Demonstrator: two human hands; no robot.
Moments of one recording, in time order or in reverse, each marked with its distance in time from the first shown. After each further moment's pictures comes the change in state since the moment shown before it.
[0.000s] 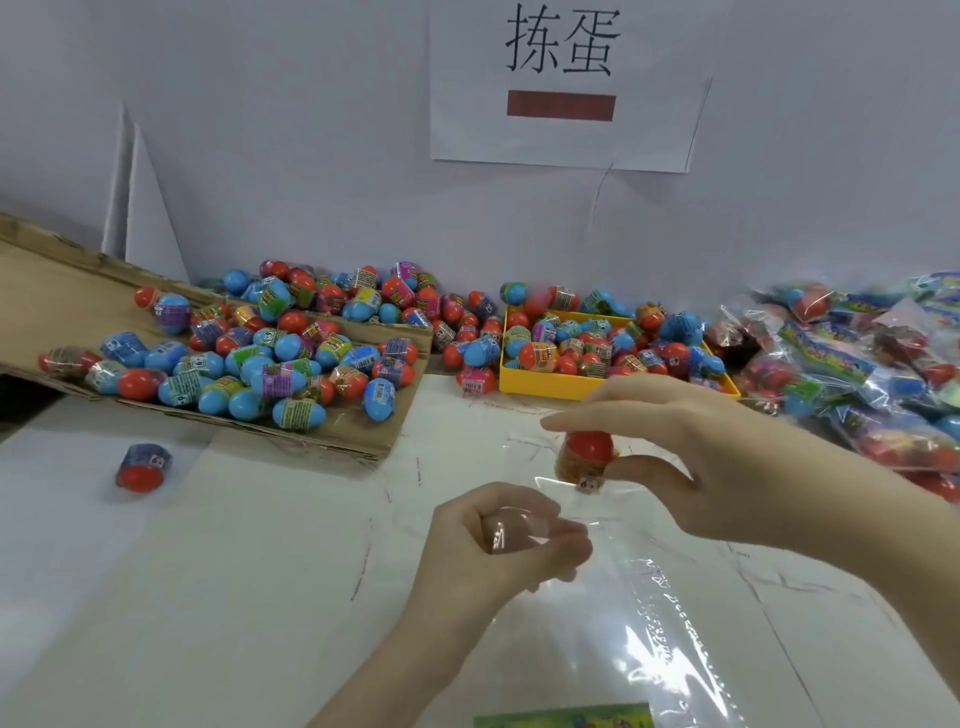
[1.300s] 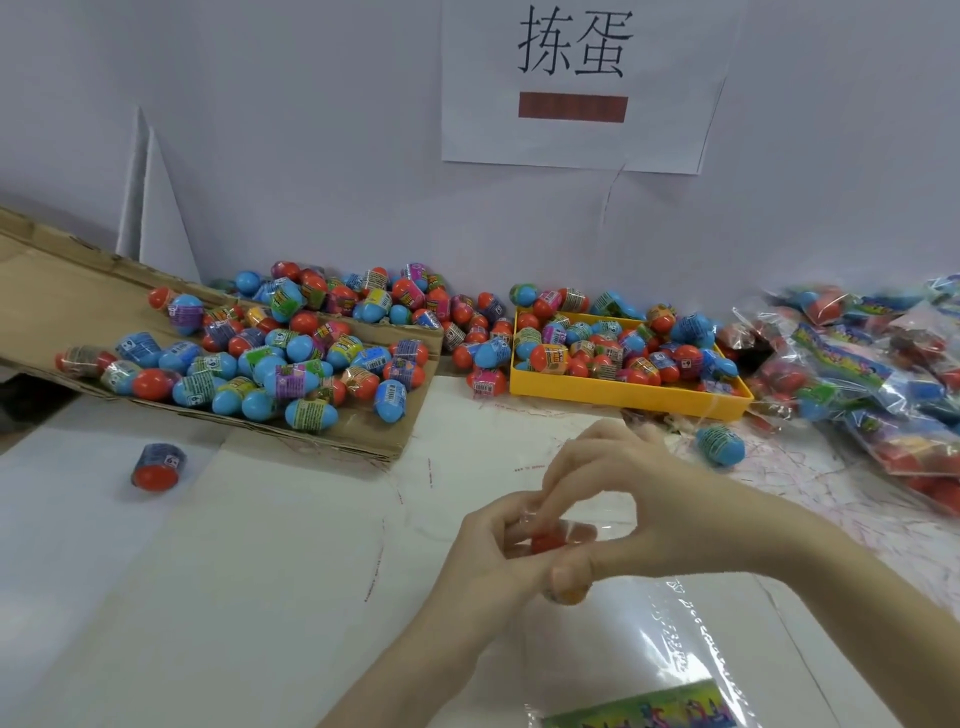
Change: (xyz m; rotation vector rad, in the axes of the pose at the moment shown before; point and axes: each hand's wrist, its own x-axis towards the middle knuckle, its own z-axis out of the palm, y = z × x) left_hand 0.005 -0.007 -0.002 -0.001 -0.071 -0.147; right_hand 0.011 0.006 0.038 0.285 -0.240 0.020
